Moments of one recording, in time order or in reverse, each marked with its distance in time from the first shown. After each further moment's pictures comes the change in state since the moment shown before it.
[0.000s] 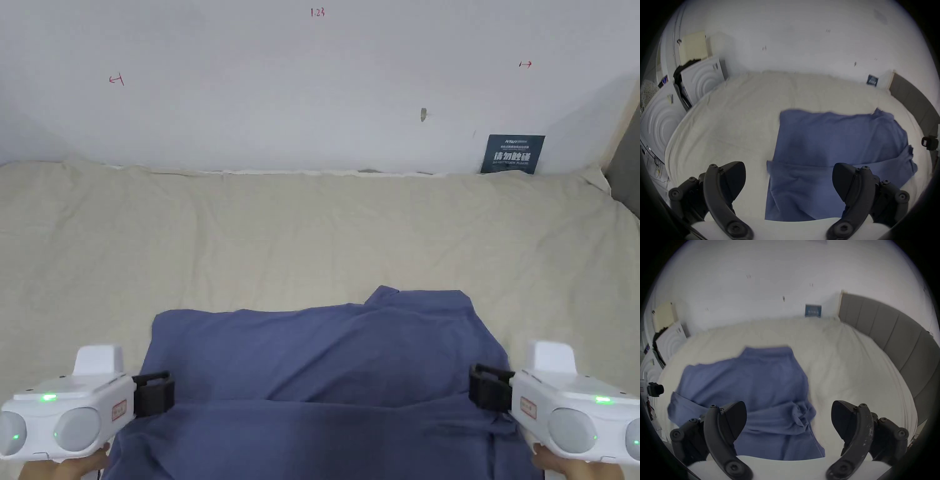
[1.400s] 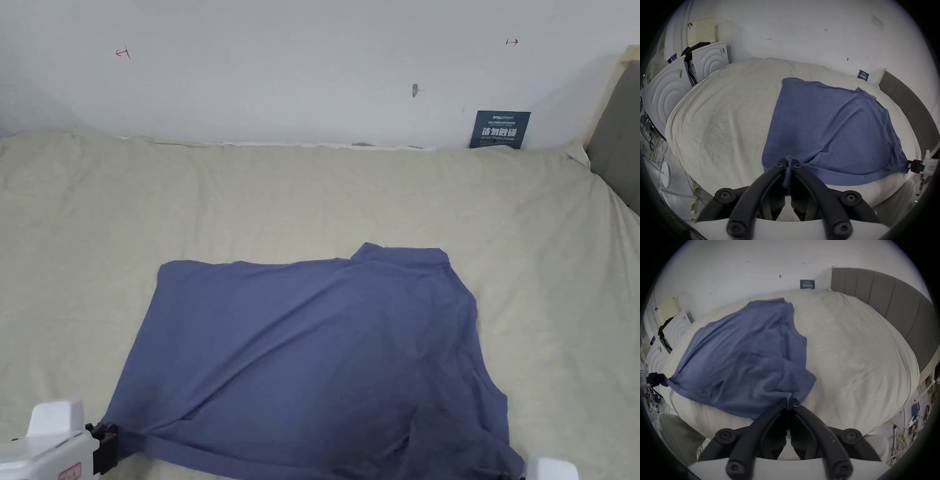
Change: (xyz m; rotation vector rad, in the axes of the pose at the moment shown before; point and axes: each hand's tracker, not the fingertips) left arm -0.029 -0.135 0.101 -0.121 -0.050 0.083; right arm 0.024 -0.180 0.111 -0.218 0.016 -0.039
